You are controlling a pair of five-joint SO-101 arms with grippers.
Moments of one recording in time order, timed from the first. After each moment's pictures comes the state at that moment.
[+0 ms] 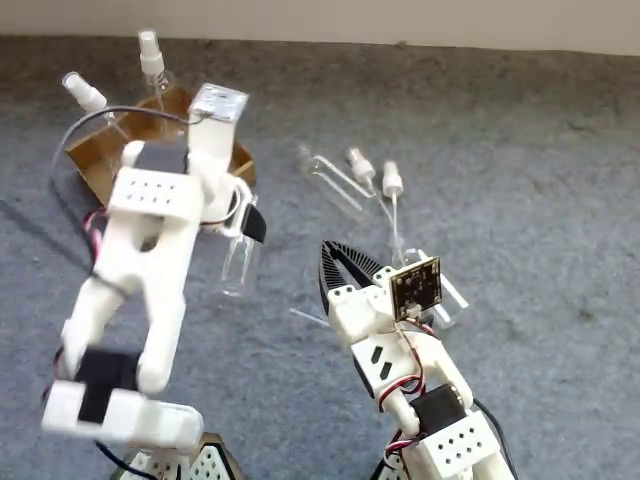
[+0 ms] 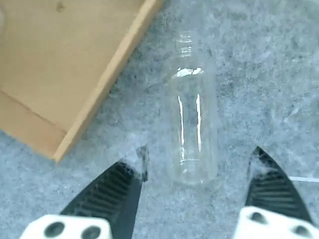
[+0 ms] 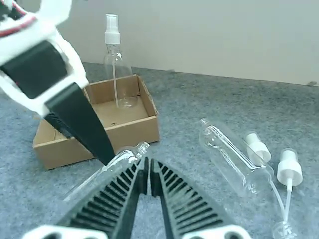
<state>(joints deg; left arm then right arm) 1.1 0.7 4.6 81.2 -1.7 -28.1 -91.1 96.0 12.4 -4.6</state>
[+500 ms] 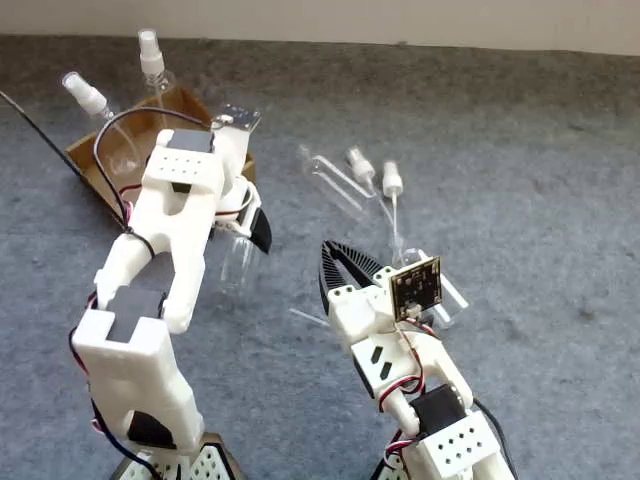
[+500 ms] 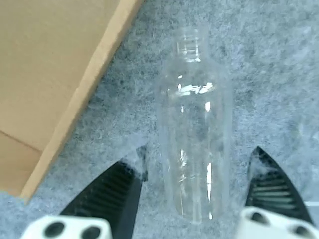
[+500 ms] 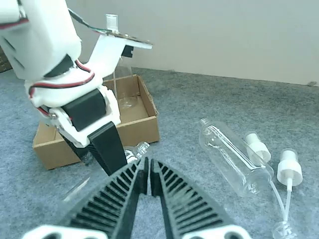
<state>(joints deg) 1.1 19.3 -3.5 81.3 -1.7 -28.1 -91.1 96.0 12.4 -4.6</state>
